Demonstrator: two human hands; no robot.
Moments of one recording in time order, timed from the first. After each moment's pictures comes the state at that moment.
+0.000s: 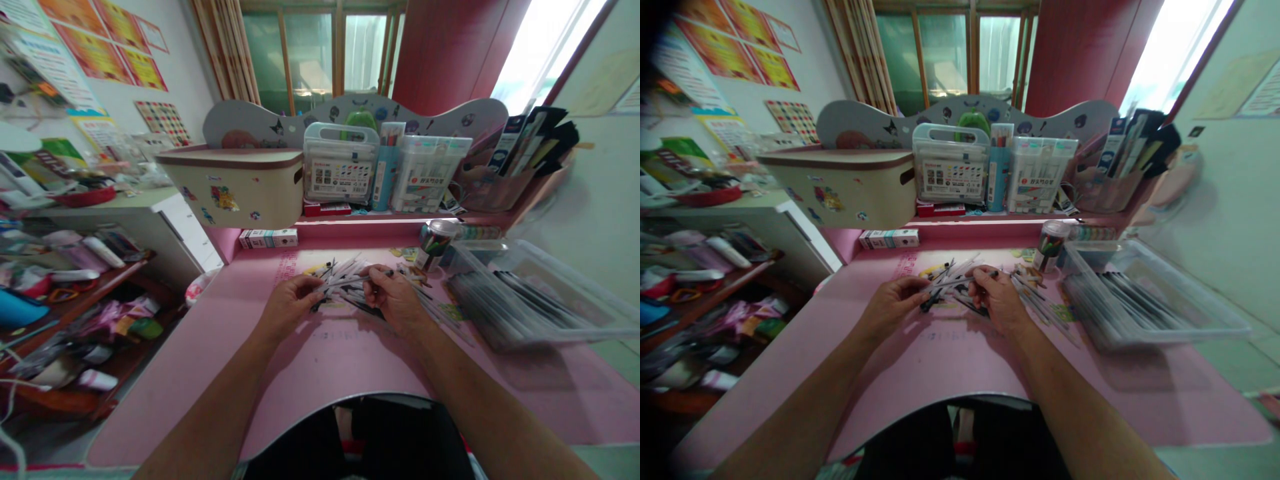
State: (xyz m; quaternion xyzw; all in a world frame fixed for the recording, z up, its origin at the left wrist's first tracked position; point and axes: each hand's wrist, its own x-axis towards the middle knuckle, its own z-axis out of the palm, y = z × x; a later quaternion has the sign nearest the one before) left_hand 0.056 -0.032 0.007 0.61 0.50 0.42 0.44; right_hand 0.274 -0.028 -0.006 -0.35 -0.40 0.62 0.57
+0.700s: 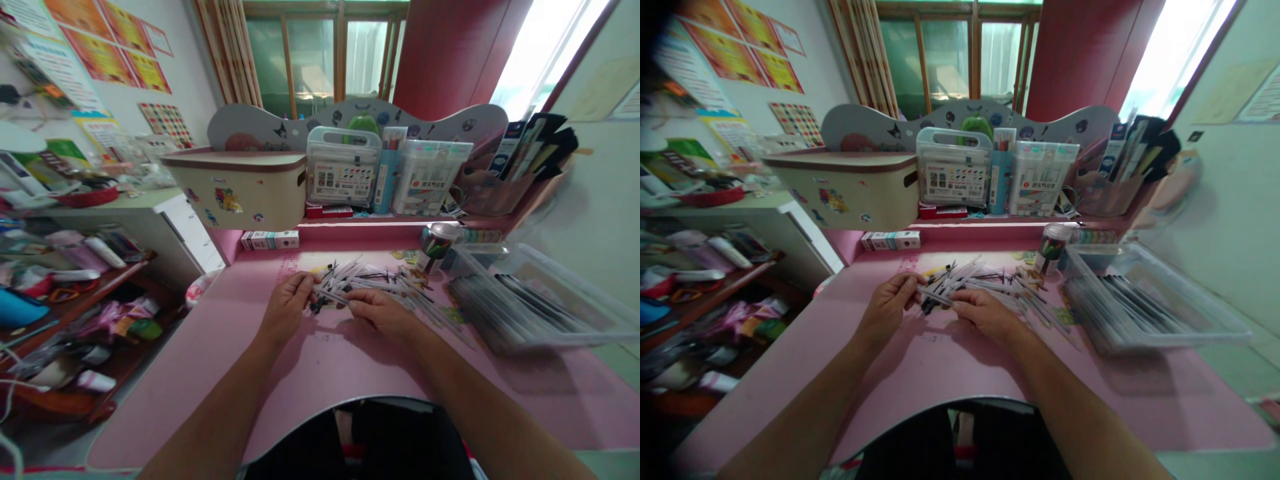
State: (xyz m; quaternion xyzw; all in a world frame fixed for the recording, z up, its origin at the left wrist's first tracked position) left_hand 0.058 -0.036 0.006 0.59 0.47 0.51 0.41; right_hand 0.263 -0.046 -0.002 -0.39 -0.53 0.67 0.34
